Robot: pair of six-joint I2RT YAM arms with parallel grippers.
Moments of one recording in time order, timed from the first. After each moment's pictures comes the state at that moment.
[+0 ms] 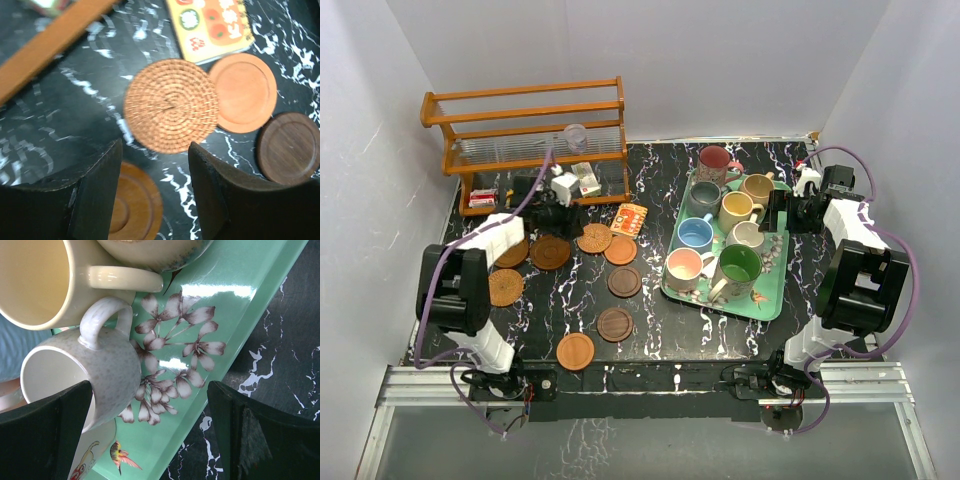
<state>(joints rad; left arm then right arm) -0.09 1.64 1.01 -0.19 0.50 0.26 -0.32 1.64 1.17 -0.58 -0.49 -0.23</state>
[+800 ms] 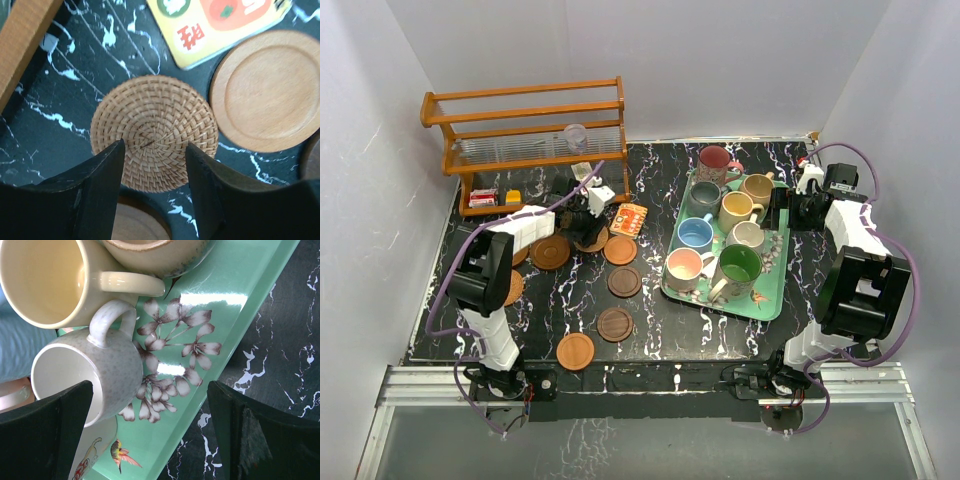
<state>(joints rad) -0.32 1.84 1.14 -0.29 0.26 0.45 -0.32 1.60 1.17 -0.58 -0.48 -0.24</state>
